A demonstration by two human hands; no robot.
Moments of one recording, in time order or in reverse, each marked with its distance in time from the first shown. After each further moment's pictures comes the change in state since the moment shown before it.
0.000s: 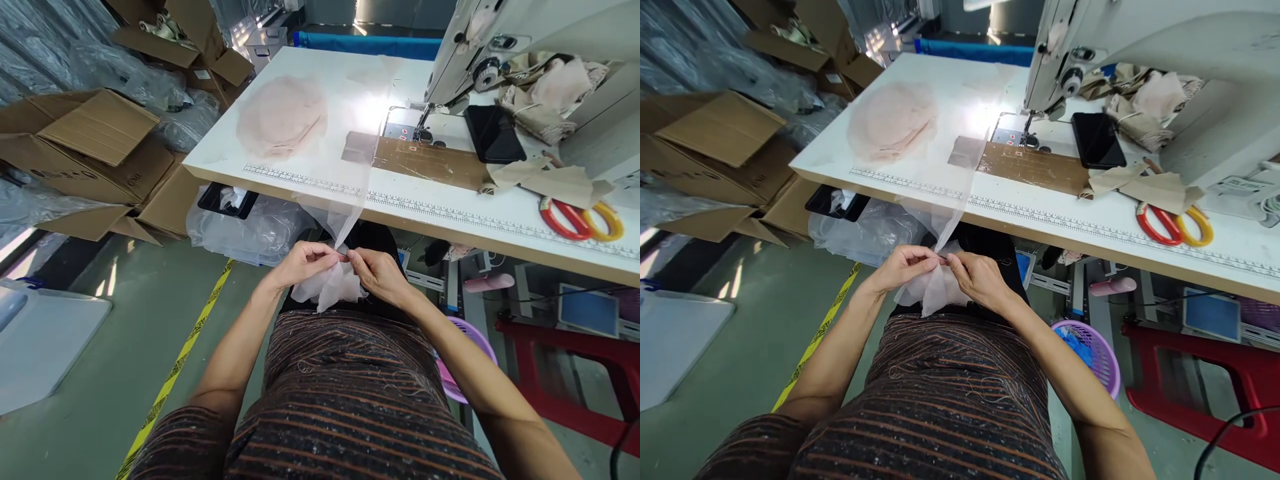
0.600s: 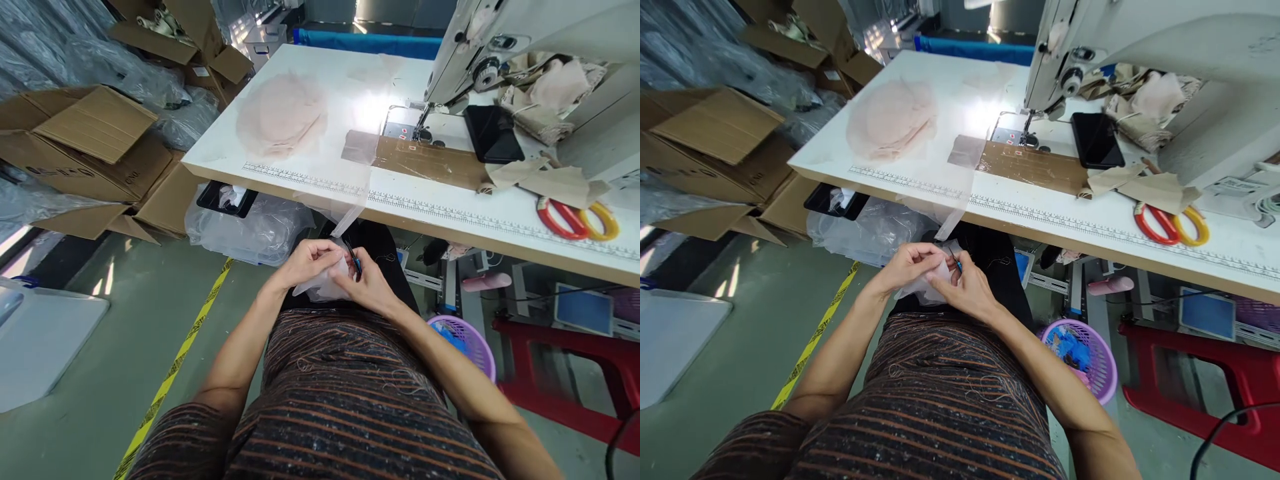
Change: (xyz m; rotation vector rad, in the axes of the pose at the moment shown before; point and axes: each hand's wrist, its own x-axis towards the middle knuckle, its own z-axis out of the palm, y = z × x) left_hand 0.005 -0.006 0.008 0.148 0.038 0.071; right_hand -0.011 -0.005 0.030 0.372 0.084 0.267
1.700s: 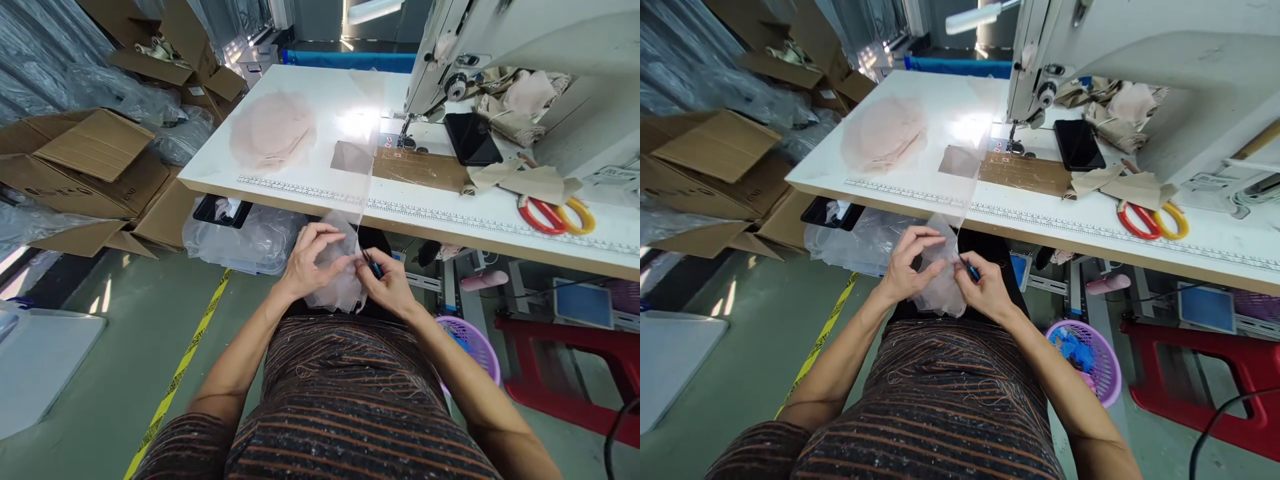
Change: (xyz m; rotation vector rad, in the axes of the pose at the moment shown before) left_hand 0.005 0.011 0.010 0.581 0.280 0.506; right_hand -0.010 -0.010 -0.029 -0.040 0.168 -0.231
